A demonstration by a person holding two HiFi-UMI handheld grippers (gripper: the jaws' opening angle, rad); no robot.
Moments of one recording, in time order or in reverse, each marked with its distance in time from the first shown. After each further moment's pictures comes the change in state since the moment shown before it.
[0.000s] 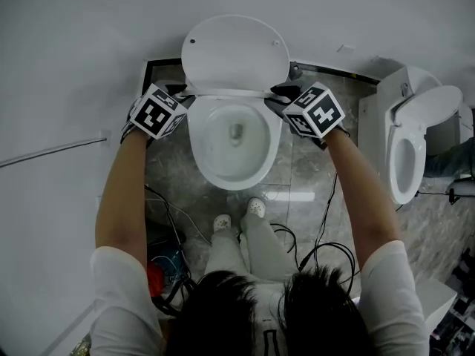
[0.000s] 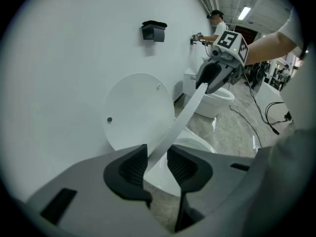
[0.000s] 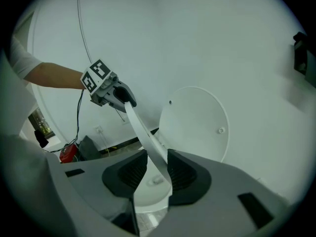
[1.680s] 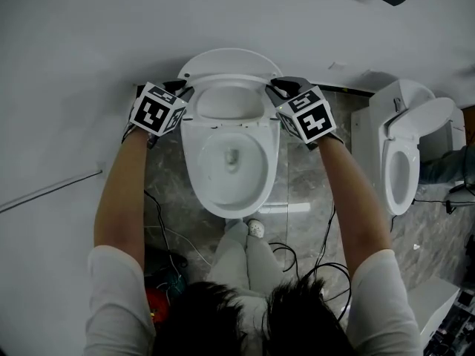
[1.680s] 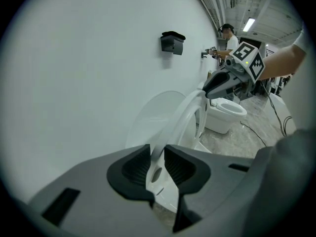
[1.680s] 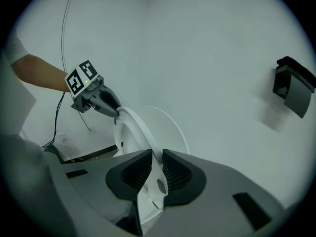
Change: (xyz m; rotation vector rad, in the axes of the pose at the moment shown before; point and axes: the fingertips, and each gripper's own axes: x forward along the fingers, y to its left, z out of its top) left arm 0.038 0.092 0.075 -0.073 -0.139 0.039; right arm 0.007 -0.106 0.067 0.020 -0.105 -0.315
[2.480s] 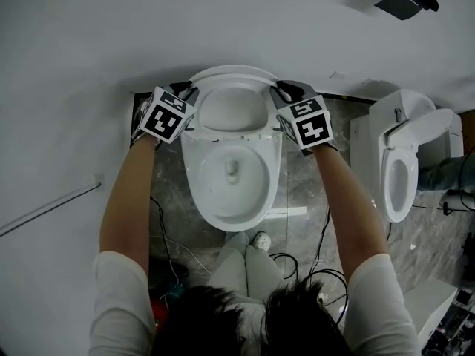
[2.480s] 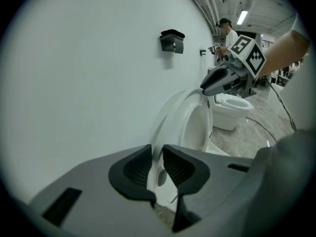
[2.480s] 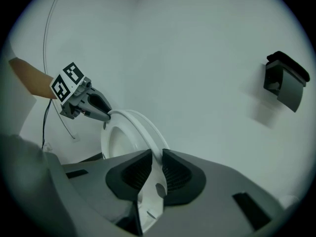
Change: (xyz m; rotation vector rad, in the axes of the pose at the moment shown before) left arm 0.031 0.037 0.019 0.083 -0.026 0.050; right arm 0.035 -0.039 0.017 0.079 -0.029 -0.136
